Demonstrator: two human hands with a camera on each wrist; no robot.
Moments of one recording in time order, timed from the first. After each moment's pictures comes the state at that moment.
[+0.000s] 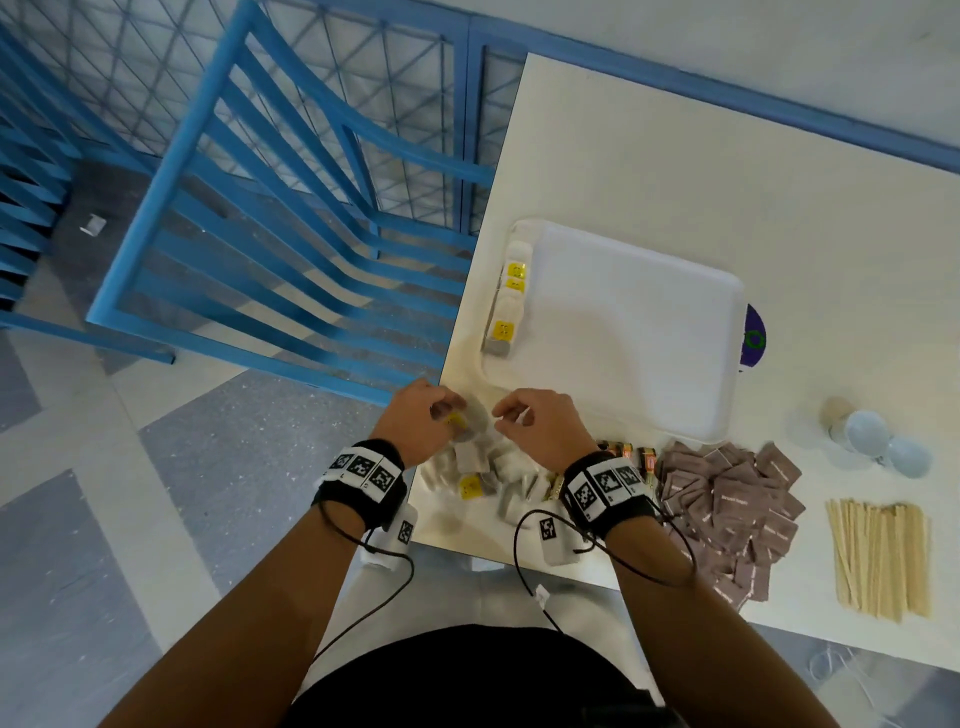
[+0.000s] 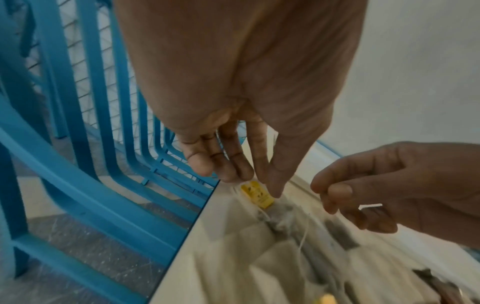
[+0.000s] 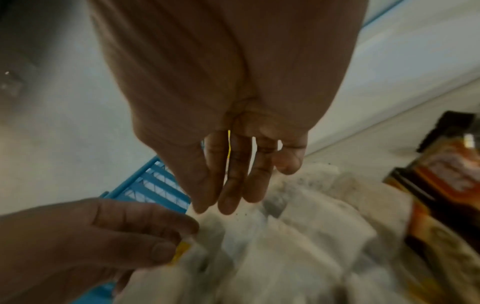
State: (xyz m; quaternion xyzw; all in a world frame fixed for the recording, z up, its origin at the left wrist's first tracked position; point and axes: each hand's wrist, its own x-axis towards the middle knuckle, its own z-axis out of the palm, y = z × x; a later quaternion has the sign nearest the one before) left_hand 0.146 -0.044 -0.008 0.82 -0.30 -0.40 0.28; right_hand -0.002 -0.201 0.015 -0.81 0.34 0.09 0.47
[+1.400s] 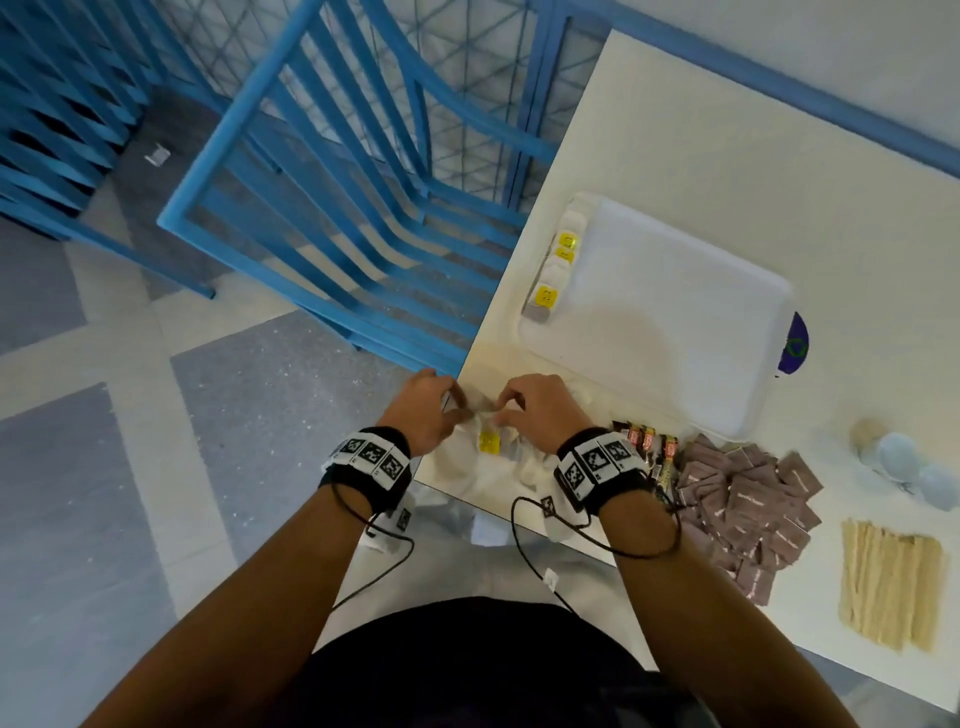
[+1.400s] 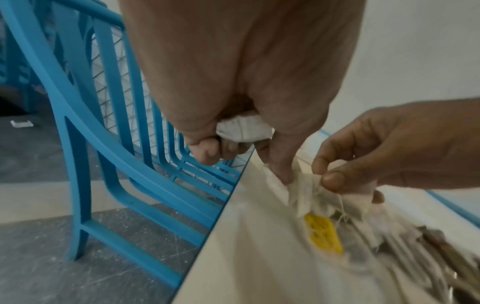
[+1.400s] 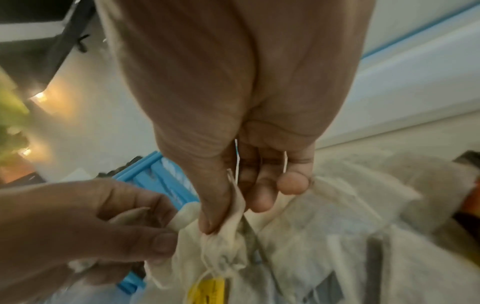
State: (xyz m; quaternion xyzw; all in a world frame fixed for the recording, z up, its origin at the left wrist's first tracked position) left_hand 0.113 0.007 -0.001 0.85 -0.27 -0.38 0.23; right_hand 0.005 -0.164 0.011 -0.86 0.24 0.18 0.41
